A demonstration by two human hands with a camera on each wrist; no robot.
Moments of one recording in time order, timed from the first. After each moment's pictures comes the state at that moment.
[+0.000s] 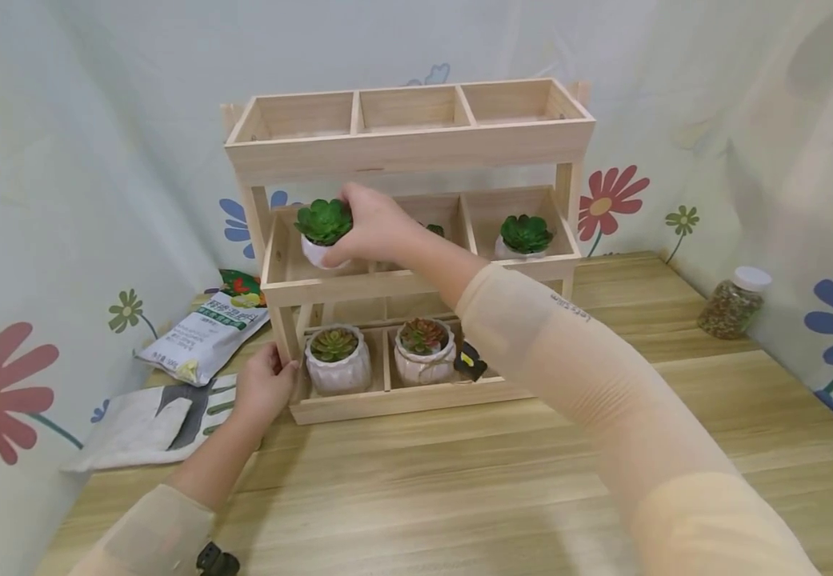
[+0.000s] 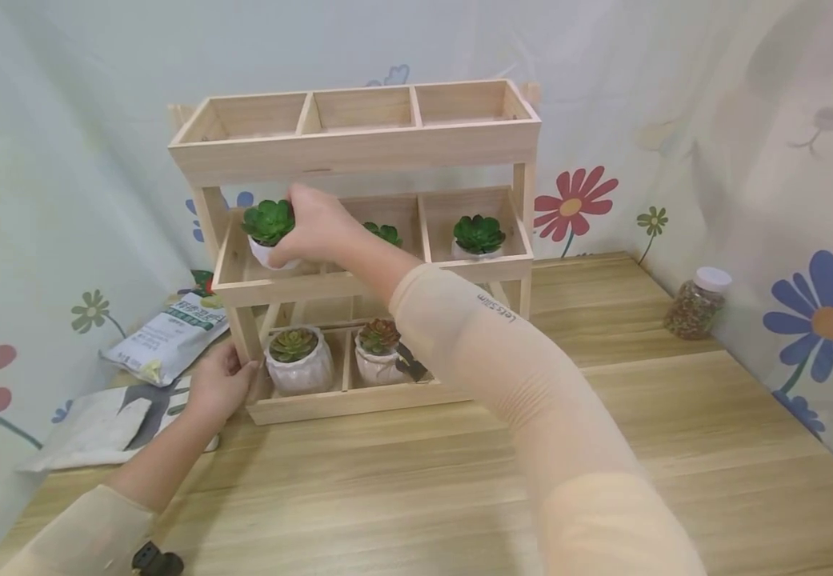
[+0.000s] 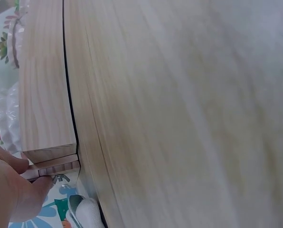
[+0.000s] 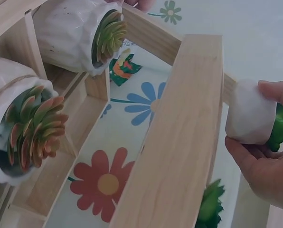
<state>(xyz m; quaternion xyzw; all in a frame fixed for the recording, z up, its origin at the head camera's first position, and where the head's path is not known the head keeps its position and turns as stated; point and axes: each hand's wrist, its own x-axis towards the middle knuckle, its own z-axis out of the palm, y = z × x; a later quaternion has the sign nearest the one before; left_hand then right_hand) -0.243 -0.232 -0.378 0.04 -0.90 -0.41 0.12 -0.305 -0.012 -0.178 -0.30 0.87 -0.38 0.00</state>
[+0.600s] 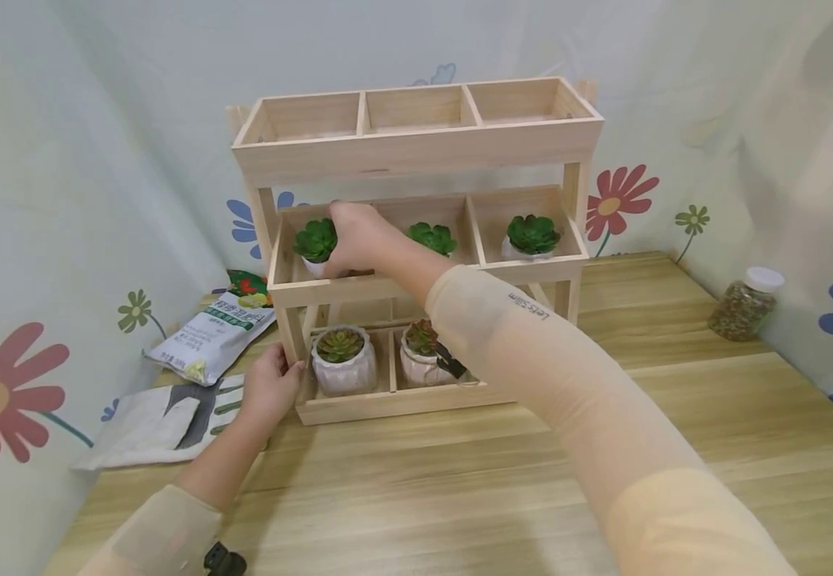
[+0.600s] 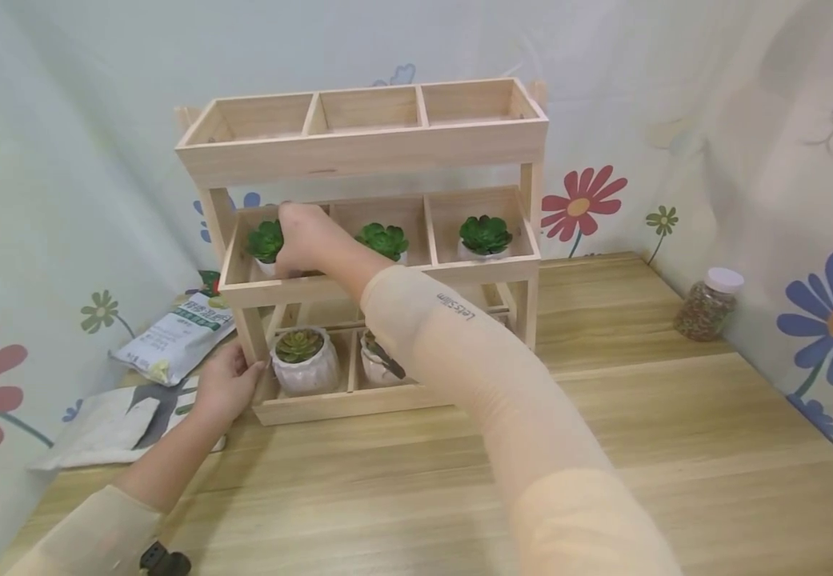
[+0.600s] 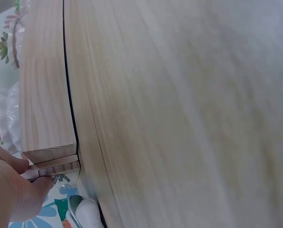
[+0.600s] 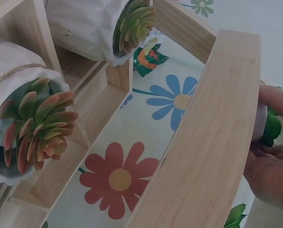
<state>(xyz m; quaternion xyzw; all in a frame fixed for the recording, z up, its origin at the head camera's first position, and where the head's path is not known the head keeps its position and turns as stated) -0.242 -0.231 -0.377 0.02 -0.90 -0.42 0.12 -0.325 -0.043 -0.191 -0.30 0.93 -0.22 0.01</state>
